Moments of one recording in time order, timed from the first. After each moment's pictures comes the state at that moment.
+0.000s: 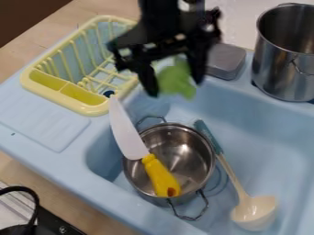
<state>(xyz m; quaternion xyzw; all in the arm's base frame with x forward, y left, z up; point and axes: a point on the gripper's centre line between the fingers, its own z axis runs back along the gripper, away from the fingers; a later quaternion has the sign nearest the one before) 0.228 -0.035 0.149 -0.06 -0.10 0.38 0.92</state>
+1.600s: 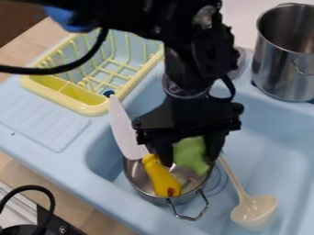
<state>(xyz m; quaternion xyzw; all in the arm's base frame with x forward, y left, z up) 0.203 -0.067 0.085 -0.03 -0.08 0.33 0.94</state>
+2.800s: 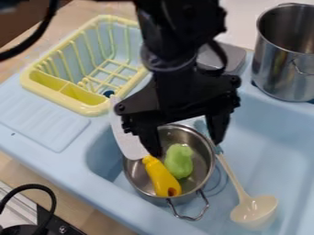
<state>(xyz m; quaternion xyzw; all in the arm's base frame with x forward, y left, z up) 0.189 -0.064 0.126 -0.06 -0.08 0.36 0.93</state>
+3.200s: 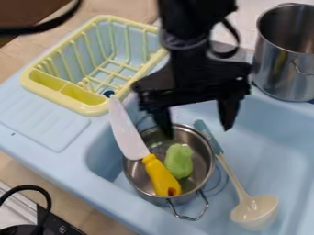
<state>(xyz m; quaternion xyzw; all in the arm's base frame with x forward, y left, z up) 0.214 -0.075 0.122 -0.05 -0.07 0.28 0.96</state>
